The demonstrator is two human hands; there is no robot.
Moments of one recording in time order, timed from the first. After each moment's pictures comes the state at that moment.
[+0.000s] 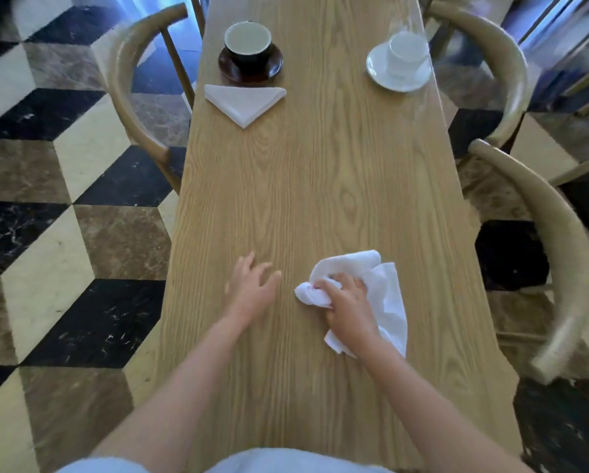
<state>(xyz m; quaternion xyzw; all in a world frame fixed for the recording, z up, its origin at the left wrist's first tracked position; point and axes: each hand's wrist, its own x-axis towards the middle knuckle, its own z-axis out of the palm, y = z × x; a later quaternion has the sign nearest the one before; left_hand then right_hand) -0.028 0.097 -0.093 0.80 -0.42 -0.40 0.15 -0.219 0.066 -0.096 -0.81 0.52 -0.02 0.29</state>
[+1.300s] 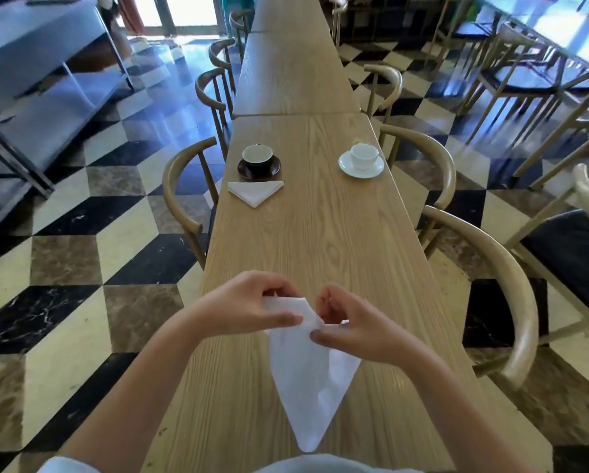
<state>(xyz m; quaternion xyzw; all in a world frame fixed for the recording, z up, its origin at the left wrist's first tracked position) -0.041 0.162 0.144 0.56 -0.70 -0.41 0.20 -0.253 0.116 0.108 -0.76 0.34 -0.12 0.54</state>
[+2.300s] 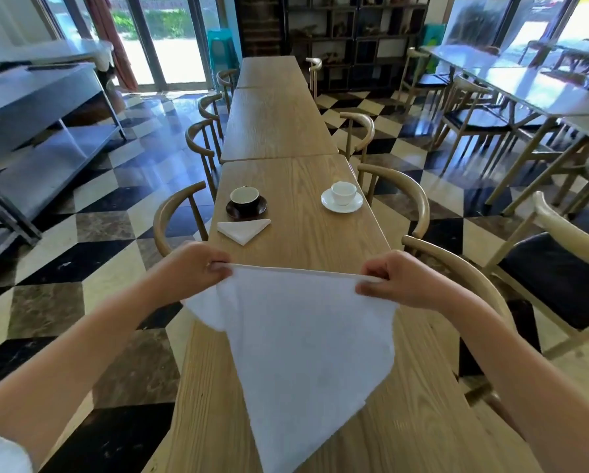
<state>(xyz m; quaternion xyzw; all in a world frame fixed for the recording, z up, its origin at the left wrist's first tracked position) 0.025 0.115 0.179 0.63 -0.76 -0.07 0.12 -0.307 0.038 0.170 -0.87 0.39 -0.09 0.30</state>
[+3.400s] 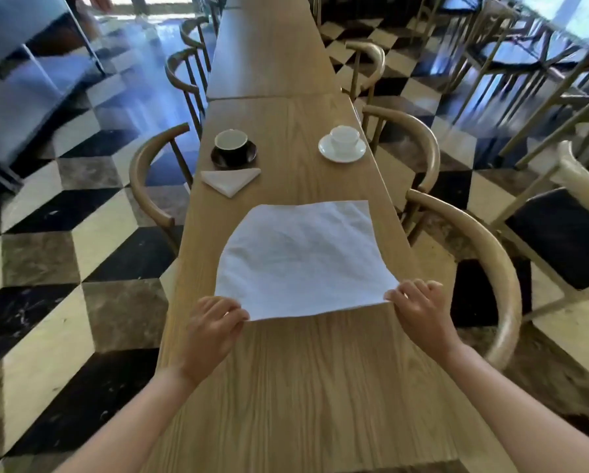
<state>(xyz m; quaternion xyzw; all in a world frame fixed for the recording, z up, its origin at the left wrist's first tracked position) -0.032 0.174 -0.002 0.61 -0.75 0.02 0.25 -0.390 0.040 -0.039 -0.88 0.42 -0.21 -0.11</state>
